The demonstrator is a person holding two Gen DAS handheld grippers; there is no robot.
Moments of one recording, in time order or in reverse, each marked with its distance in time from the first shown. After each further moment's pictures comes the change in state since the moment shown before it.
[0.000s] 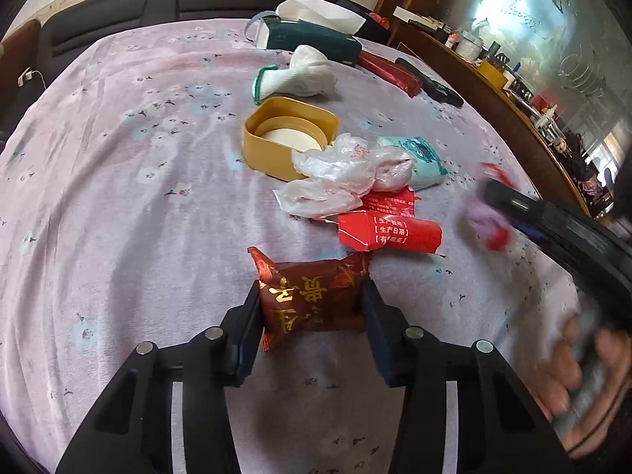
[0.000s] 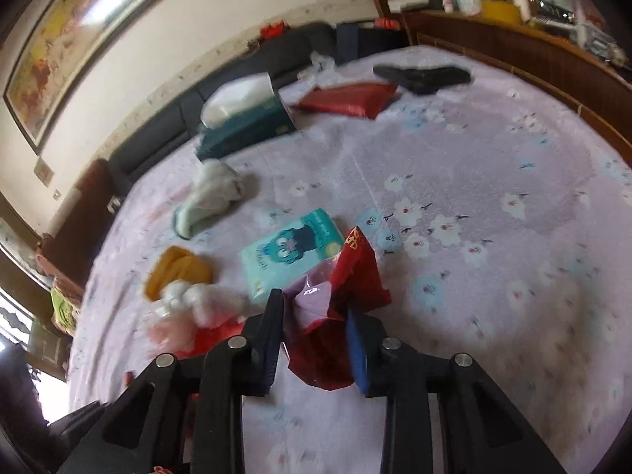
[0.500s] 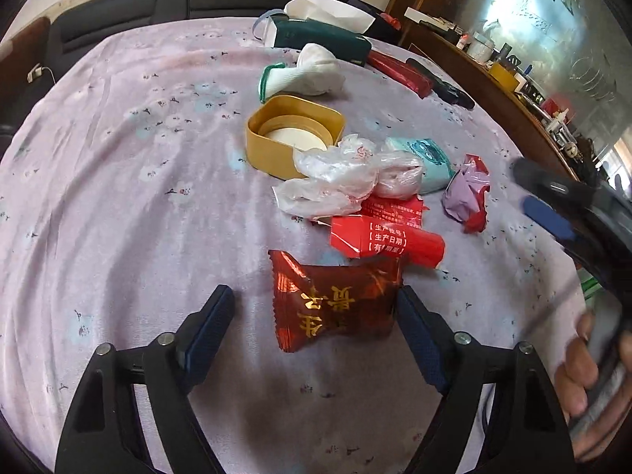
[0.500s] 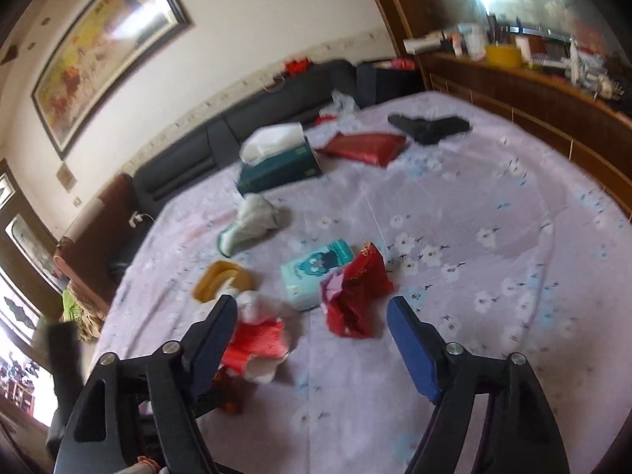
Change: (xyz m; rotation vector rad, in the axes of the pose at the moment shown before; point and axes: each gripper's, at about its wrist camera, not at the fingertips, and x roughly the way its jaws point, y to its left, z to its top) left arm 0.006 -0.006 -0.001 -0.012 0.002 0.041; right arm -0.043 0.005 0.001 -0.037 -0.085 0.043
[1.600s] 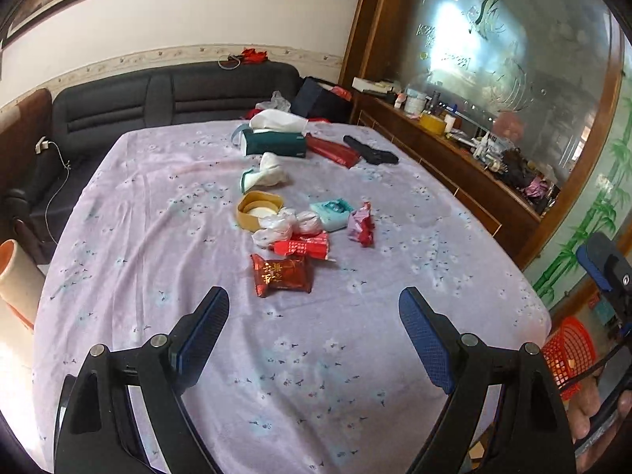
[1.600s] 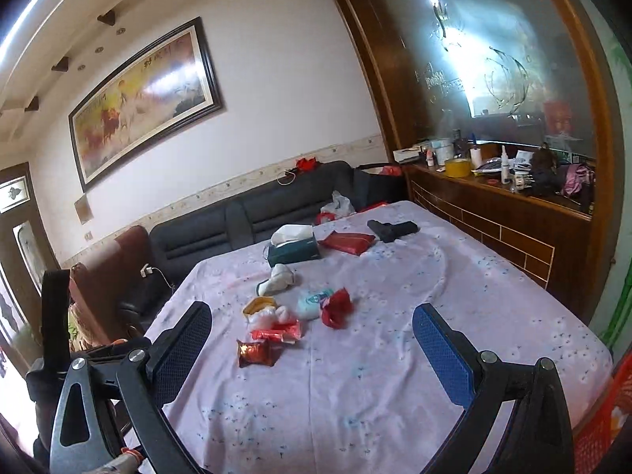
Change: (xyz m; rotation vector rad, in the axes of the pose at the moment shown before) left arm -0.180 -0.047 -0.065 0.134 -0.272 -0.032; right arm -0.260 0.028 -0.088 -0.107 -0.392 -0.032
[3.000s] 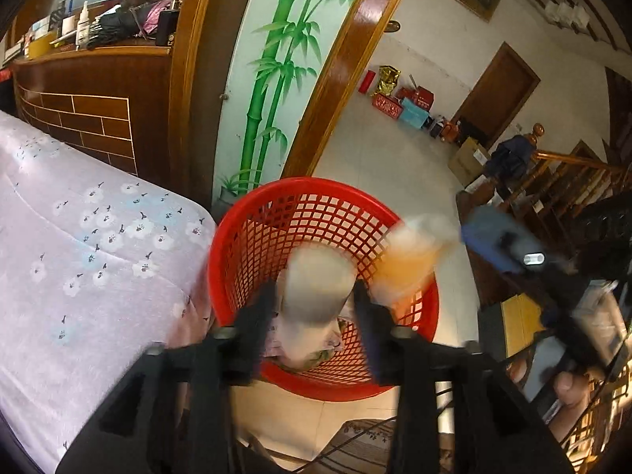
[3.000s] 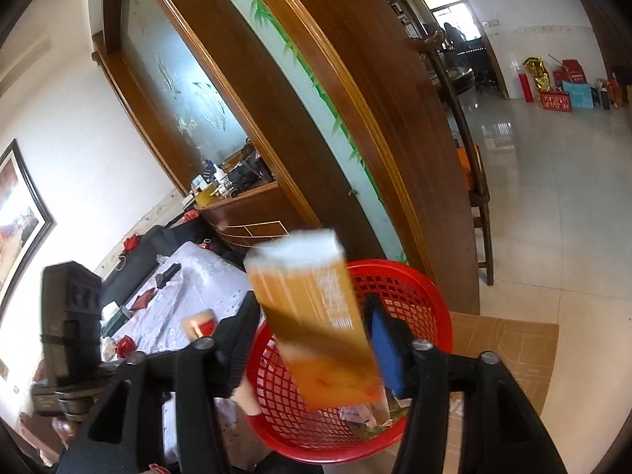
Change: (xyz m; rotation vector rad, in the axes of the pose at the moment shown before) left arm 0.101 -0.482 -0.129 0.604 0.413 -0.785; right arm -0.260 -0.317 -0.088 0.502 -0.102 -0.512
